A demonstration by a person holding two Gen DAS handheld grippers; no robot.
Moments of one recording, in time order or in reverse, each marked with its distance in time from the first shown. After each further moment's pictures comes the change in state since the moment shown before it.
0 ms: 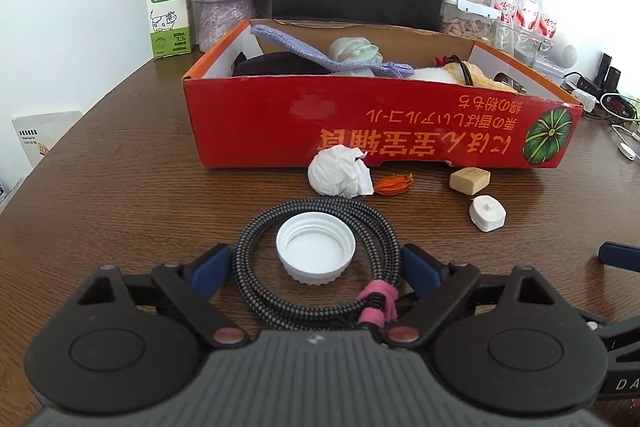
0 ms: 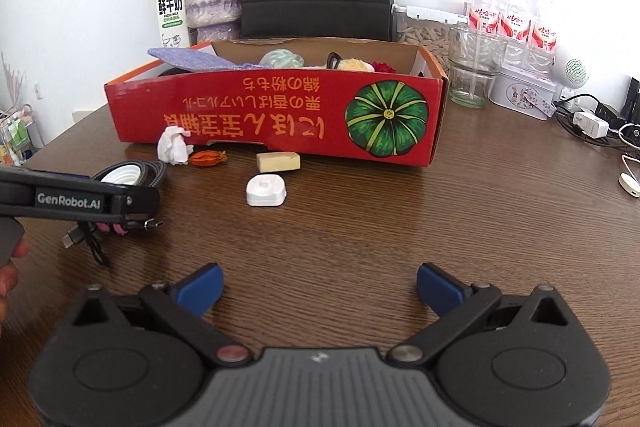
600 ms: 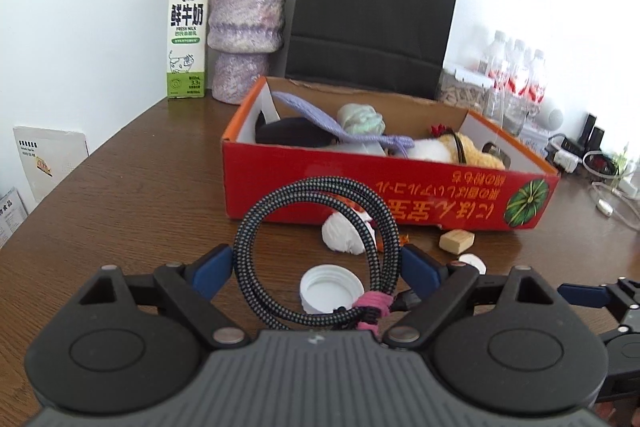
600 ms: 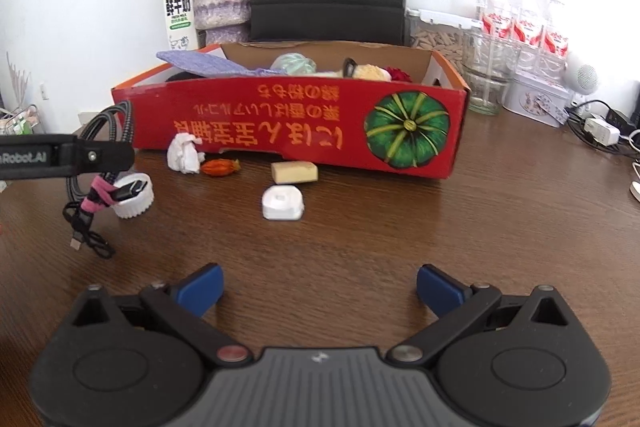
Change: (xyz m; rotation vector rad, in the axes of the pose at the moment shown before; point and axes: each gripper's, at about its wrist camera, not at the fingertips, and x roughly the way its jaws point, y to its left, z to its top) left arm -0.037 0.028 0.009 -0.082 -0.160 -0.053; right arm 0.007 0.011 0.012 -0.011 -0.010 0.027
